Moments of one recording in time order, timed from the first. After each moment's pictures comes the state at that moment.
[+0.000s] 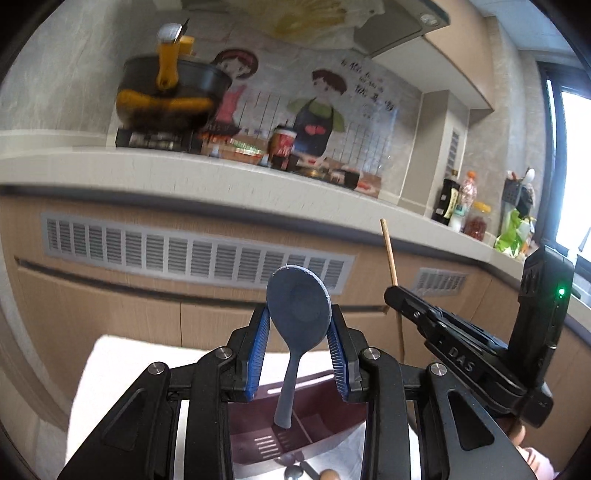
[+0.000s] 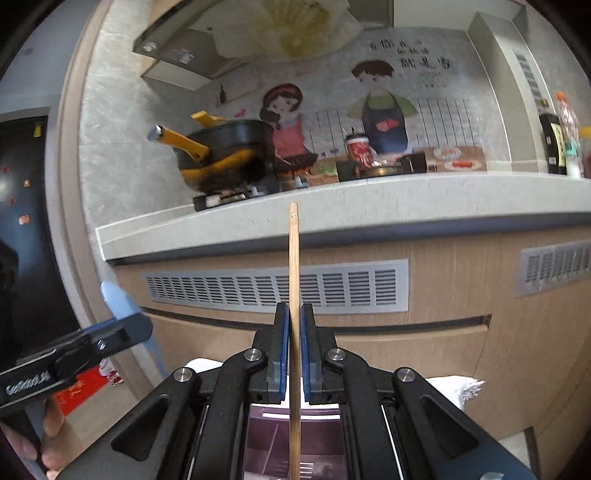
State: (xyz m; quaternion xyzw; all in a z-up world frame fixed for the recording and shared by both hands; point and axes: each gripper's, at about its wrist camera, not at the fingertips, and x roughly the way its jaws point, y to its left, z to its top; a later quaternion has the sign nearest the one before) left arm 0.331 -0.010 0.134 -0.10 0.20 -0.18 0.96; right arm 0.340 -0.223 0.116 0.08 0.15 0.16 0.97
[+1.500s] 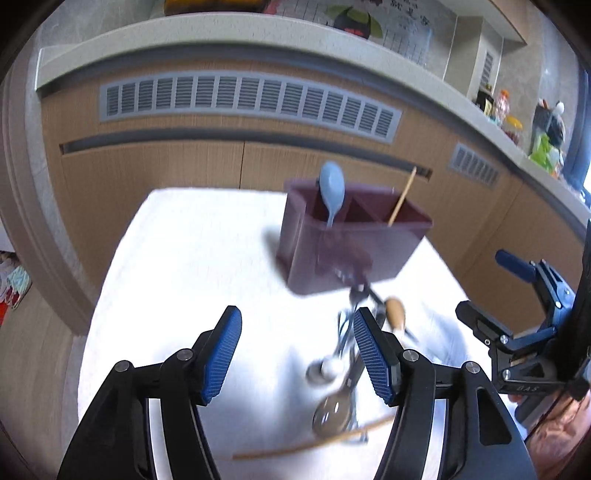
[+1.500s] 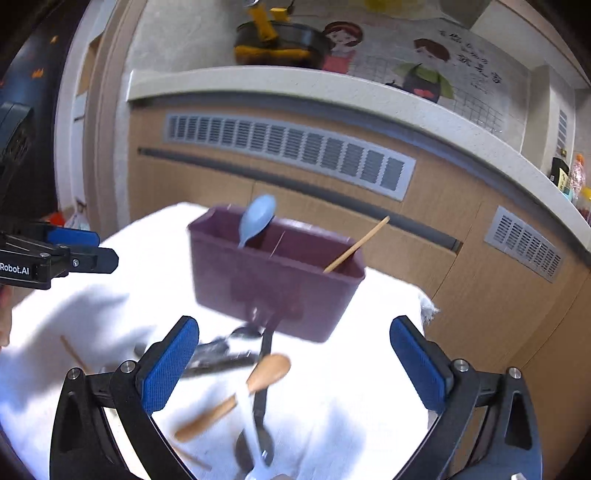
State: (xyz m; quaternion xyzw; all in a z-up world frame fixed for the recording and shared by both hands) left arm 0.220 0.039 0.009 -0.06 0.38 -0.12 0.92; right arm 0.211 -0.186 0.001 -0.13 0.26 0.14 0.95
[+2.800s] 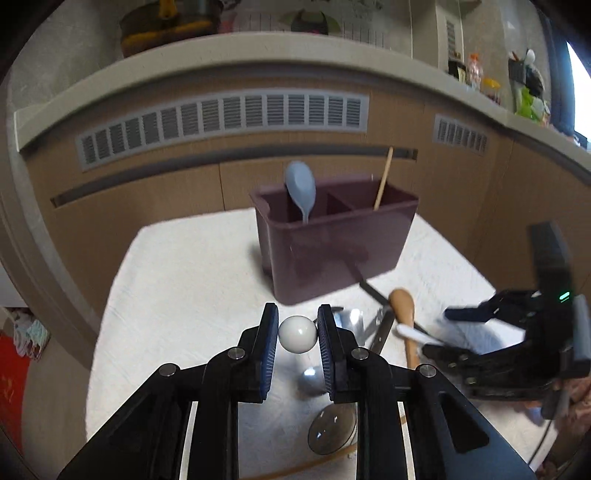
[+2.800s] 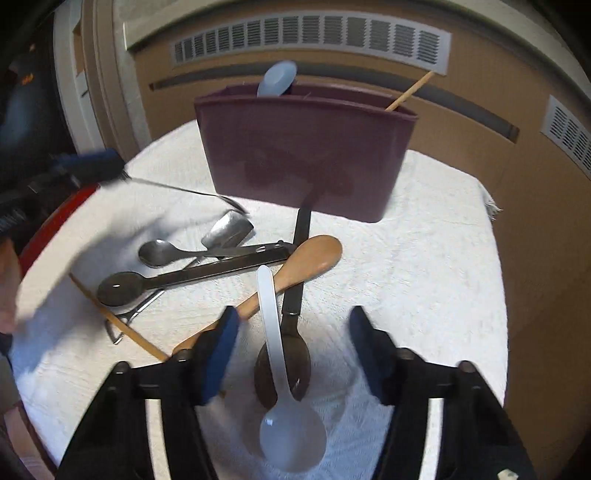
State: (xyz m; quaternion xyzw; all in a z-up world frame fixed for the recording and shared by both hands) left arm 0.220 0.001 0.008 0.03 0.33 -0.13 0.94; right arm 0.236 -0.197 -0.079 -0.09 0.43 0.20 0.88
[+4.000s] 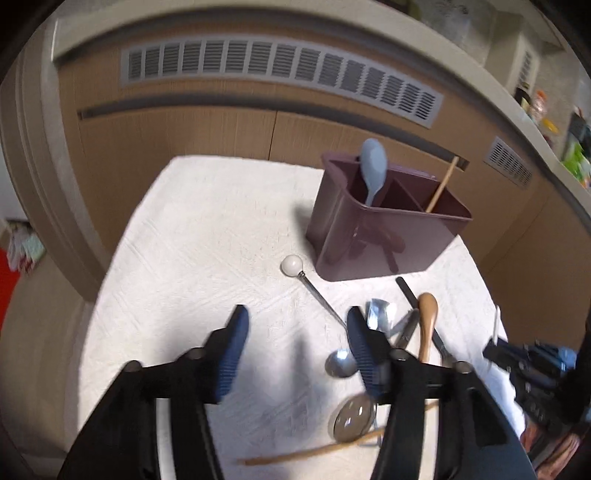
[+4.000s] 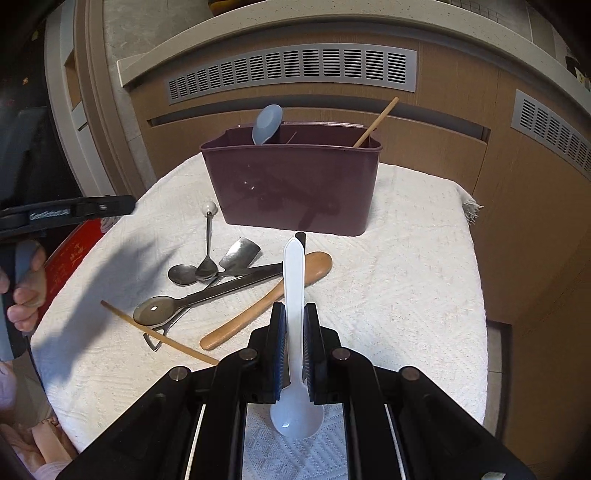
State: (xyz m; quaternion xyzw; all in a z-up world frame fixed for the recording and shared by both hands) left arm 0.256 0.044 -0.006 -0.09 0.43 -0.07 0.89; right arm 0.200 -0.220 -0.042 -0.03 0.39 0.19 0.90
